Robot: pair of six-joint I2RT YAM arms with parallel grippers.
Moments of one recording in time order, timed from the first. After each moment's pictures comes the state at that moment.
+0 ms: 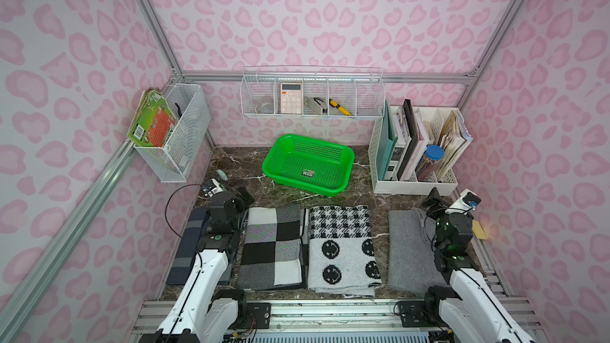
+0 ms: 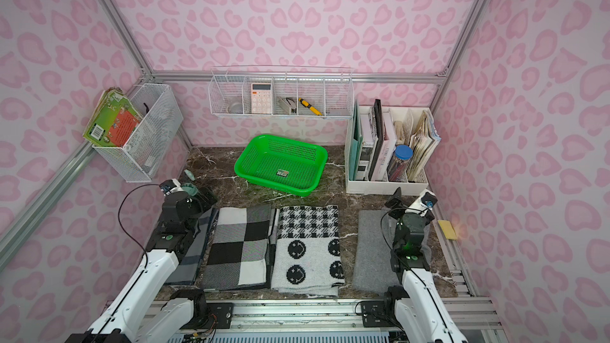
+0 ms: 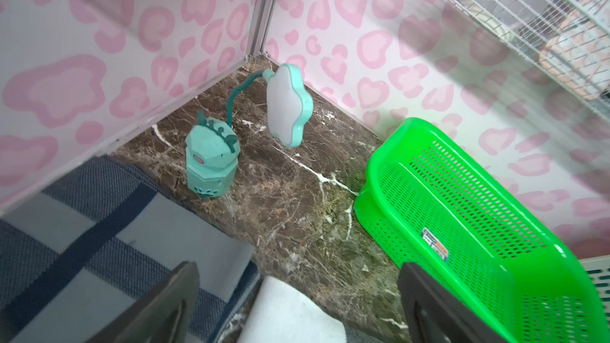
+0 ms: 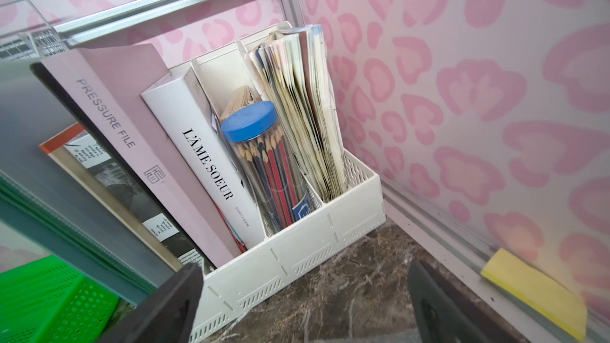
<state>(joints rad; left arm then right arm) 0.01 0.90 0.60 -0.09 -0.22 -0.55 -0.04 0.69 0.24 0.38 0.30 0.41</state>
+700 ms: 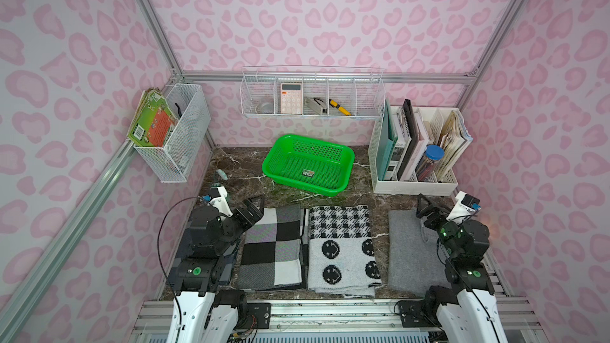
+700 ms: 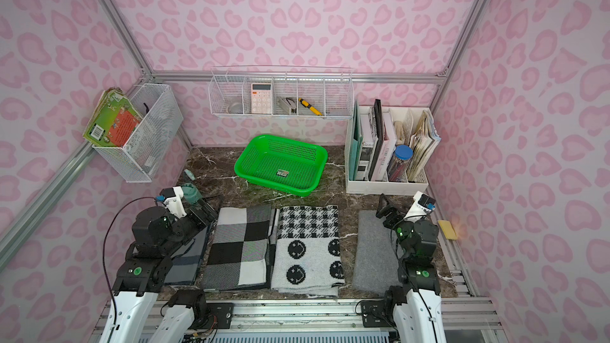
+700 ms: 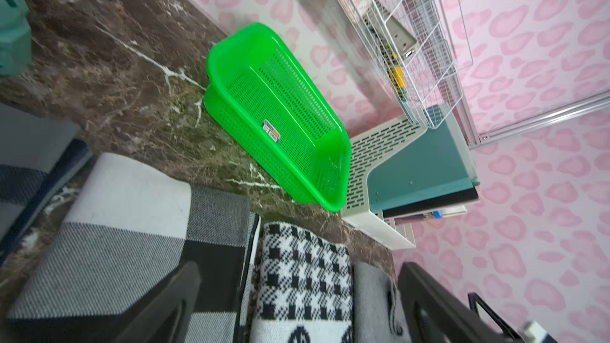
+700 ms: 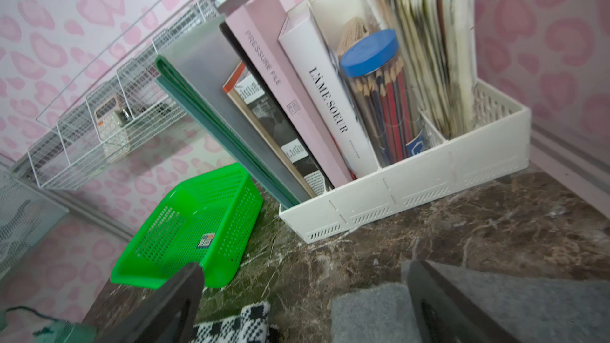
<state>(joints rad) -0.02 0.57 0.73 -0.54 0.36 -0.76 -0.08 0.54 0.38 -0.03 -0.26 0.51</state>
